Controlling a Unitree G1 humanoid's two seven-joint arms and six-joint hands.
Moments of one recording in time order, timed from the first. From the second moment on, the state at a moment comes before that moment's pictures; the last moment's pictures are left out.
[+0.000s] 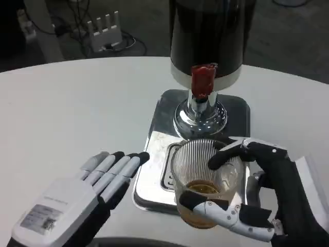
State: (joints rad) left arm 0.23 0.55 0.15 -0.40 0.64 -0.48 -0.10; right arm 0.24 0.03 0.26 -0.68 -0.57 -0.01 -0.09
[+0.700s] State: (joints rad) left arm 0.24 0.55 0.15 -0.41 0.64 -0.47 -0.10; right arm 0.24 0.03 0.28 -0.68 -0.60 0.00 -0.07
